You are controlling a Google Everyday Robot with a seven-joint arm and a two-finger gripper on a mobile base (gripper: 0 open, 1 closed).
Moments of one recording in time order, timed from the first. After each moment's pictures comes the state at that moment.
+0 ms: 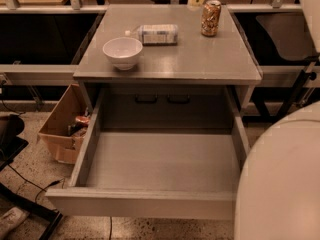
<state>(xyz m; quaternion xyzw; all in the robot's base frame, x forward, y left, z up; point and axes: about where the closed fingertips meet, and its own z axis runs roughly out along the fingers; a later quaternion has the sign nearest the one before) 0.695 -0.076 1.105 -0.69 0.63 -0.17 0.31</state>
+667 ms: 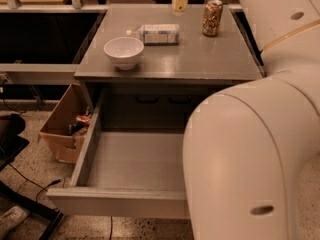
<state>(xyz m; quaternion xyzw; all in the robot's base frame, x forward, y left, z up) 0.763 -0.052 1.072 -0.70 0.62 -0.19 0.31</state>
